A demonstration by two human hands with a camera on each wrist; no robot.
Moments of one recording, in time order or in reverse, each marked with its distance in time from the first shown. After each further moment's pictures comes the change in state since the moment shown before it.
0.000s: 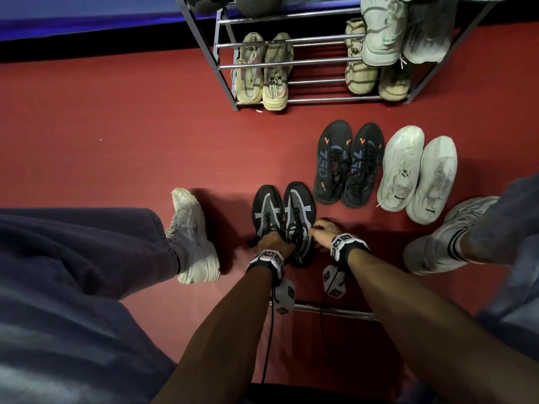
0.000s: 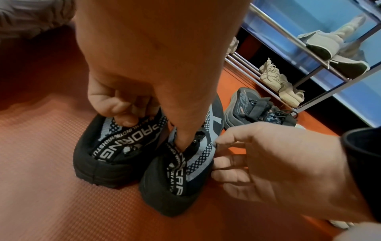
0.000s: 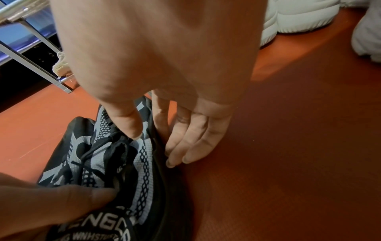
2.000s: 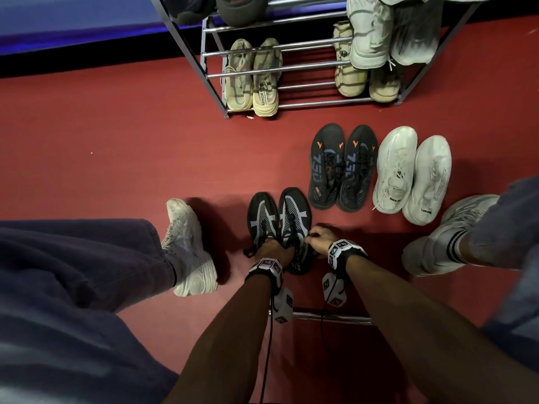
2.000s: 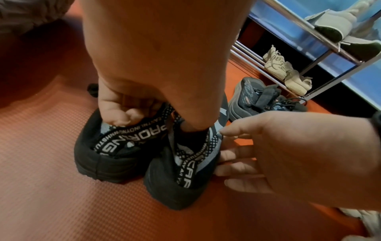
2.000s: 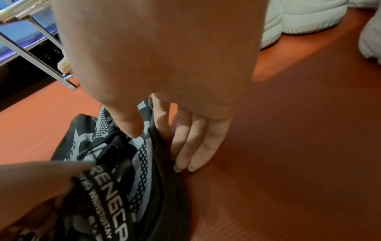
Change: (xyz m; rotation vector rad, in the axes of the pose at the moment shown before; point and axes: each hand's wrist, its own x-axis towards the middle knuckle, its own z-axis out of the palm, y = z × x) left_hand 0.003 0.008 0.003 -0.034 -0.047 -0.103; right_hand 0.014 0.007 0.005 -0.116 0.005 0.000
